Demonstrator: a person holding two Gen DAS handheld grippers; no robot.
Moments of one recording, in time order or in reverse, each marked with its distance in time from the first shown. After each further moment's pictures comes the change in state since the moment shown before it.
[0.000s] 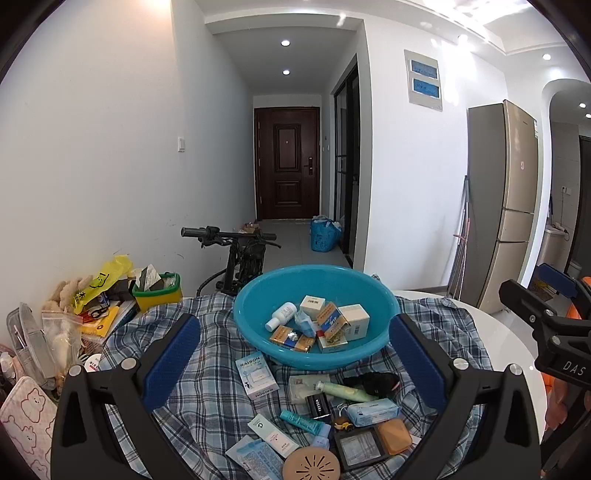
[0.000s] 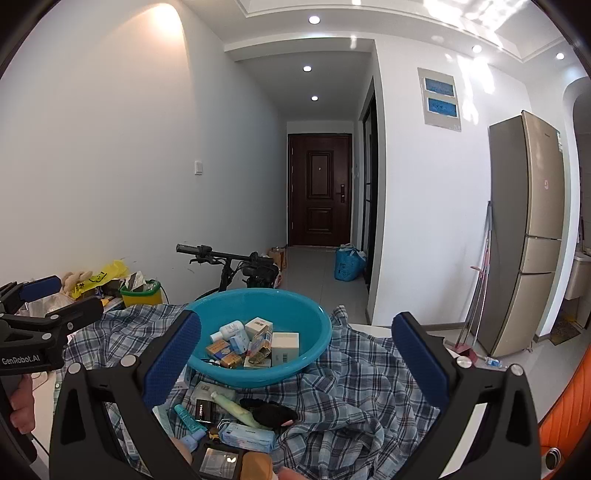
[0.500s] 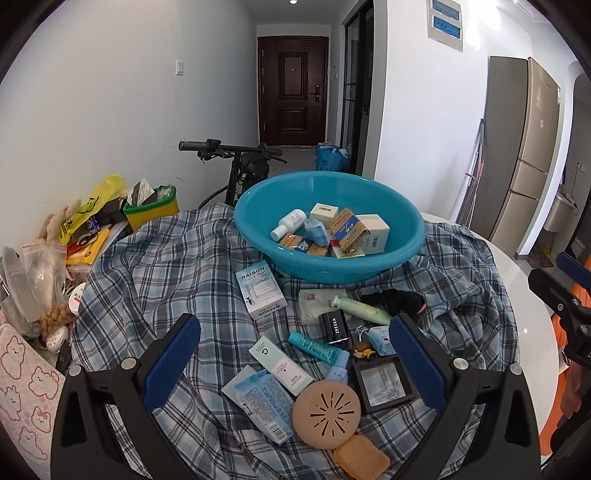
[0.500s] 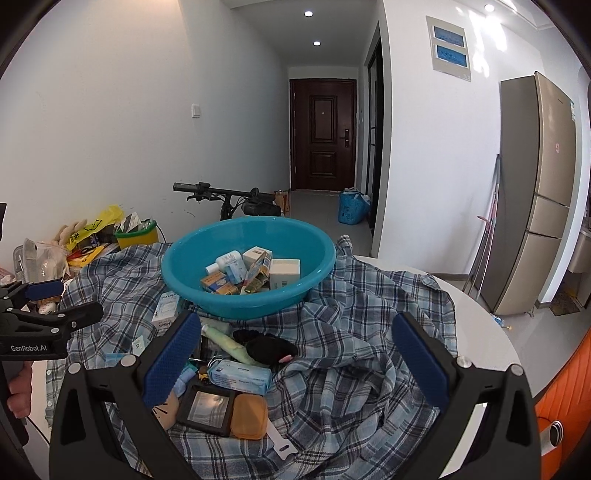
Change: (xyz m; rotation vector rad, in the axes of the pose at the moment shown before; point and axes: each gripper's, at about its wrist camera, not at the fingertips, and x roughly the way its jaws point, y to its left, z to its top) left arm 0.062 0.015 -0.076 -0.036 0.293 0.011; right arm 0.029 -0.006 -0.063 0.002 0.224 0.005
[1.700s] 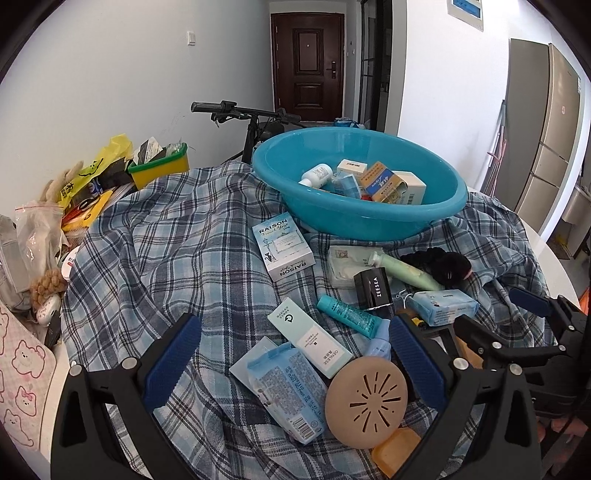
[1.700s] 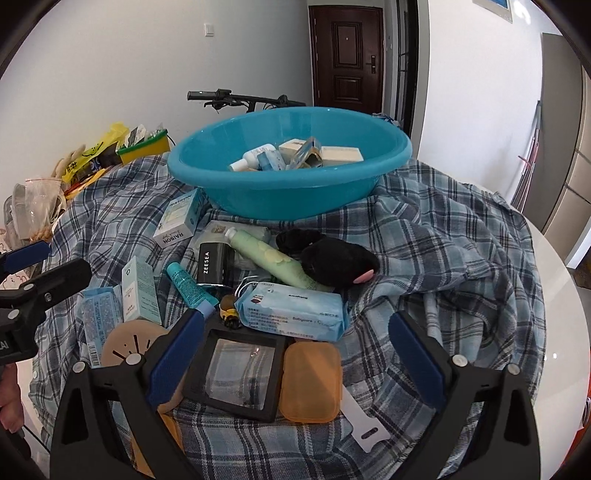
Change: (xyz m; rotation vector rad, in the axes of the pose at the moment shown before) left arm 0.058 0.019 -0.035 -0.016 0.090 0.058; right arm 0.118 0.057 -0.067 -0.009 0.319 0.089
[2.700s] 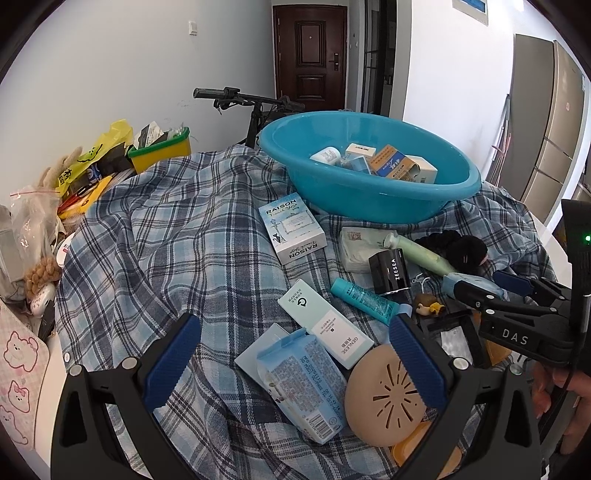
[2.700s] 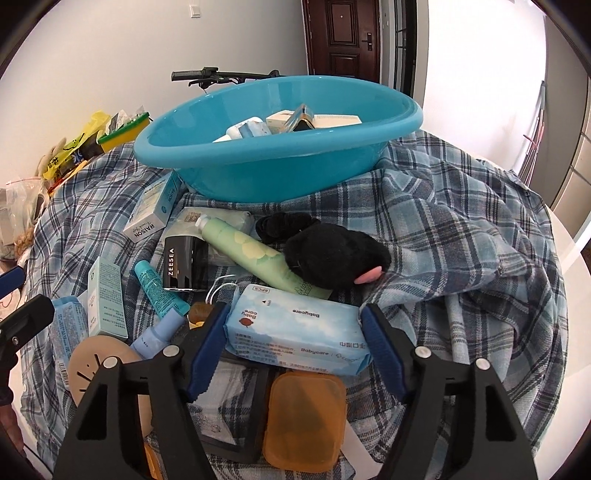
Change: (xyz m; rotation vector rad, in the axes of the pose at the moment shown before) left arm 0.018 0.007 -0.014 -0.004 0.029 0.006; right arm 0.039 -0.012 0.005 0.041 0.074 0.009
